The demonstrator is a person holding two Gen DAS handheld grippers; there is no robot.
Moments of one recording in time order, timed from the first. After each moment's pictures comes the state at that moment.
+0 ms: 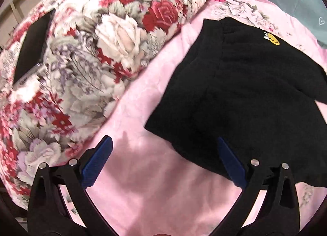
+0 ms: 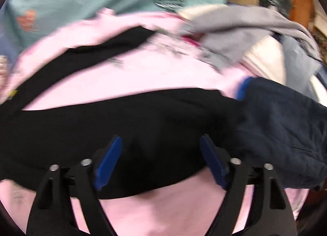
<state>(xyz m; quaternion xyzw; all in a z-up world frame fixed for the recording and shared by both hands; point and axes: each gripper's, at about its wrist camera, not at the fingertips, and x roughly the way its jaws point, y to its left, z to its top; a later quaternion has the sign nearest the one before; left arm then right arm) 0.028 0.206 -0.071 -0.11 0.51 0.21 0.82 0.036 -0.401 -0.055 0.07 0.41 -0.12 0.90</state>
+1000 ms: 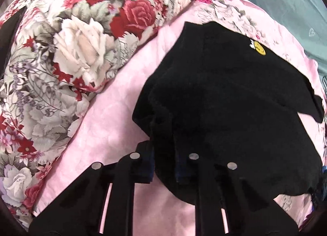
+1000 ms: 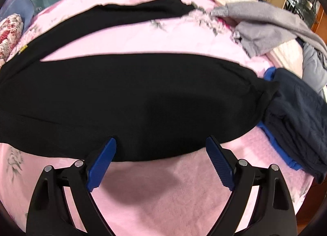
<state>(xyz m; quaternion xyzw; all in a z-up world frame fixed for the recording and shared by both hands) 0.057 0.220 -0.071 -0.17 0.50 0.16 0.83 0.028 -0.342 -0.096 0.01 0.50 -0.09 0.86</state>
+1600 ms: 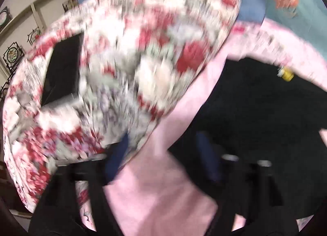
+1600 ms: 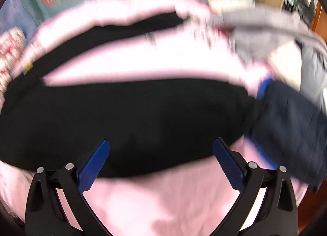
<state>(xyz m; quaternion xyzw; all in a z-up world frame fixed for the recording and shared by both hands) 0.026 0.239 -0.025 -0.09 0.42 0.28 0.86 0.035 -0.362 -0.046 0.04 0.45 -0.07 0.89</state>
